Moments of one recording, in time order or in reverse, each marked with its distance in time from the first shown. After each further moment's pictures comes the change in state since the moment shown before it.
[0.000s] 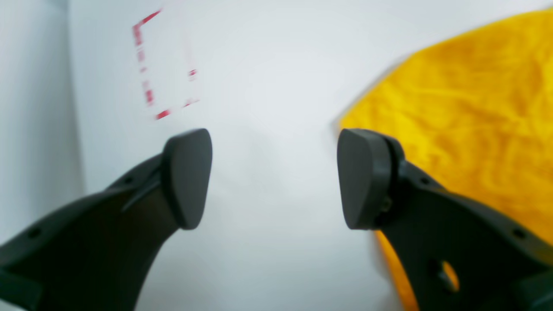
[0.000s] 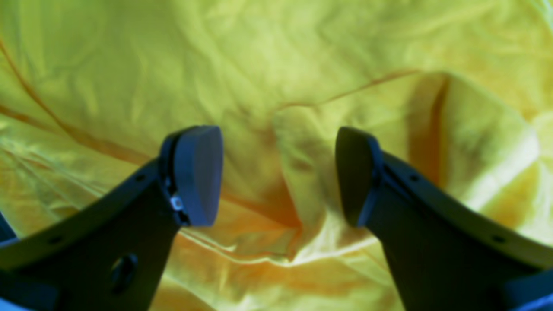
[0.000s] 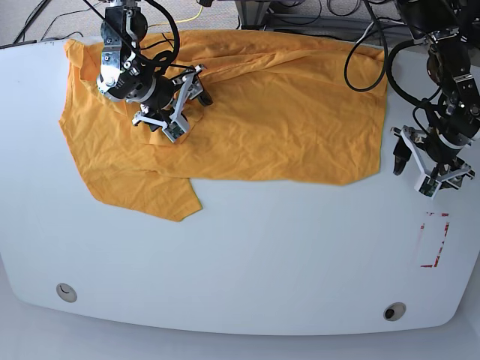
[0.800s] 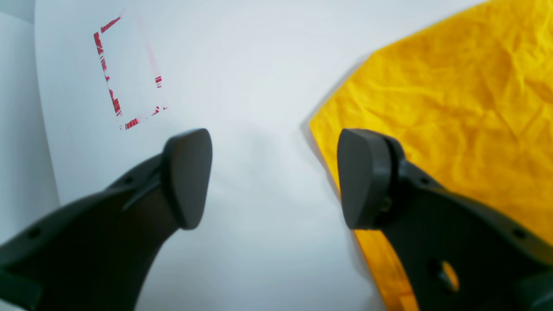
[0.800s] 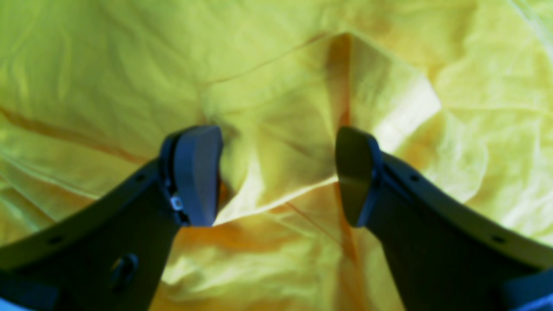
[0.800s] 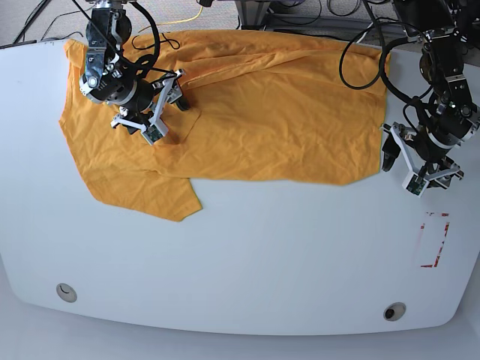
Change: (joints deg) left arm 0.0 0.1 2.9 -0.1 0.1 0.0 0.0; right arm 0.0 3.7 4.0 0.0 0.0 0.0 0.5
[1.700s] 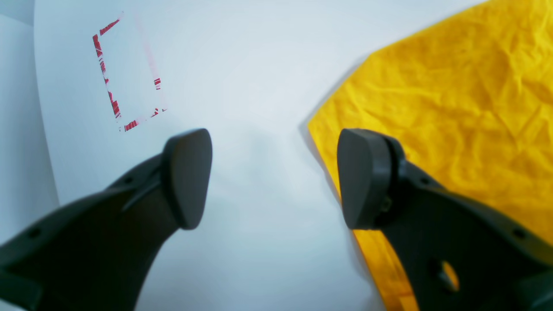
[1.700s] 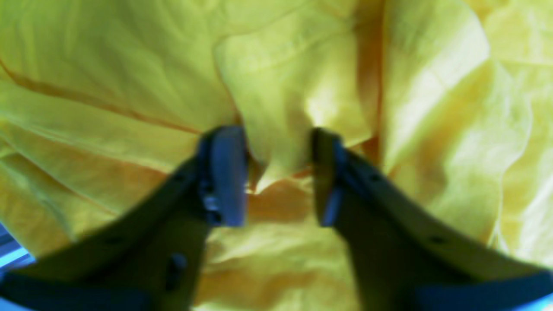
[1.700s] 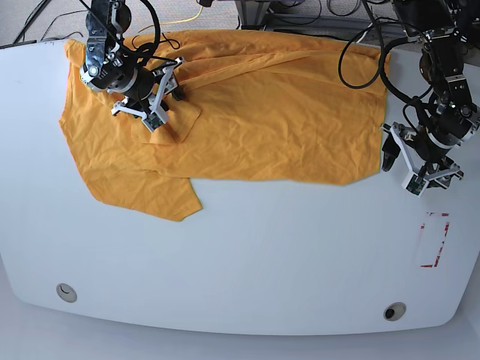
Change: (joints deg) left arm 0.0 0.0 0.0 0.0 0.0 0.0 0.0; right arm -3.7 0.0 0.1 1.2 0.0 0.0 0.2
